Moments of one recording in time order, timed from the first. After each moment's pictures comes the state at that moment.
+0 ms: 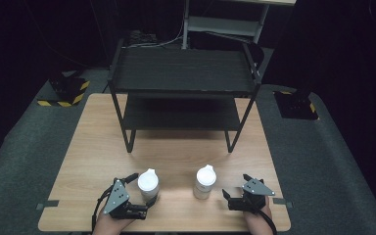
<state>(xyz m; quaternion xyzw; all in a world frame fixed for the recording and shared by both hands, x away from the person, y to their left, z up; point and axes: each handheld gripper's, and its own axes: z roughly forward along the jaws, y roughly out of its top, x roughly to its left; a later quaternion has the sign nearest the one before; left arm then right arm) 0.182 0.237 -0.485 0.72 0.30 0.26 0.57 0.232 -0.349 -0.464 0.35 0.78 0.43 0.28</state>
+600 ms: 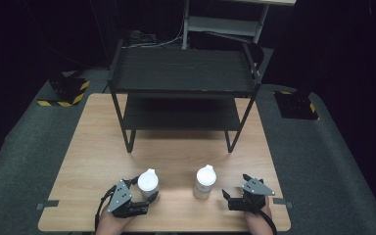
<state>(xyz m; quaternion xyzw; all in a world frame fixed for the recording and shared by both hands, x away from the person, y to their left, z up) 0.189 0.235 -0.496 0.72 0.30 0.26 0.57 0.233 -0.350 -0.464 0.35 0.78 0.43 0.27</state>
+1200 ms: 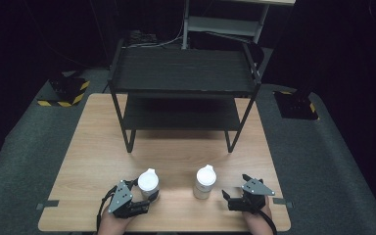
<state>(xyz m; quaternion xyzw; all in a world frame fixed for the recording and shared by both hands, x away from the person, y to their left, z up) 0.188 0.234 -0.497 0.72 0.31 0.25 0.57 0.233 -0.351 -0.464 0.35 0.79 0.44 0.27</state>
